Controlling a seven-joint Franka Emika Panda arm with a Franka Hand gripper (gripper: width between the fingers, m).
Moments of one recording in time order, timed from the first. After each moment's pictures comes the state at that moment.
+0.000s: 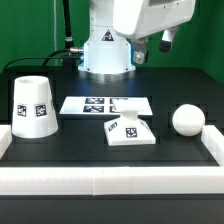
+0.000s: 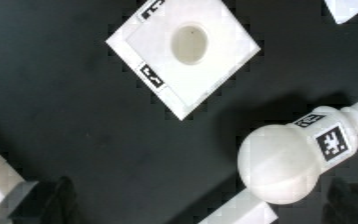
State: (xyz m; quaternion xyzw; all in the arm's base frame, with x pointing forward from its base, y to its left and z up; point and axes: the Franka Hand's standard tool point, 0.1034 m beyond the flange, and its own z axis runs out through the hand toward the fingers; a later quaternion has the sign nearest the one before) arm 0.524 0.041 0.154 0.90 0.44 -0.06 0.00
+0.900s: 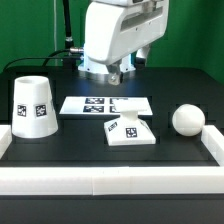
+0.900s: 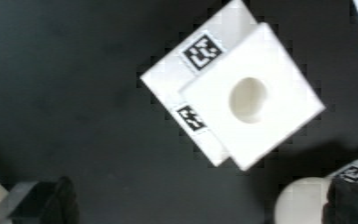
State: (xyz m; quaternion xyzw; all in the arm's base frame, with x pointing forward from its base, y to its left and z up) arm 0.535 -0.005 0.121 0.88 0.47 -0.07 -0.01
